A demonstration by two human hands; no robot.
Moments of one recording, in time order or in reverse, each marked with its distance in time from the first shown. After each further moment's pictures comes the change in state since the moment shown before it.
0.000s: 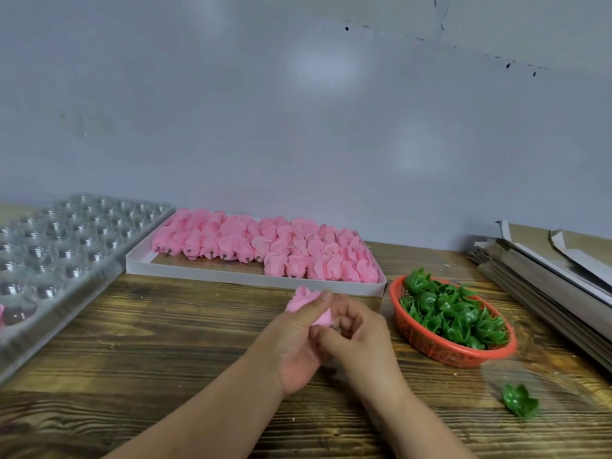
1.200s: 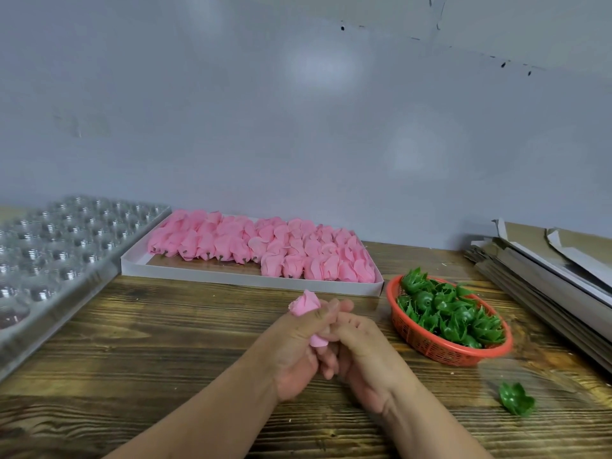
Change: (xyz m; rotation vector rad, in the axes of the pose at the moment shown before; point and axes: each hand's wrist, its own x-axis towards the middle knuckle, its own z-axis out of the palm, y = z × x) left_hand -0.008 -0.001 -0.001 0.254 -0.079 -0.001; right_hand 0.002 -0.001 -0.008 0.433 -0.329 0.252
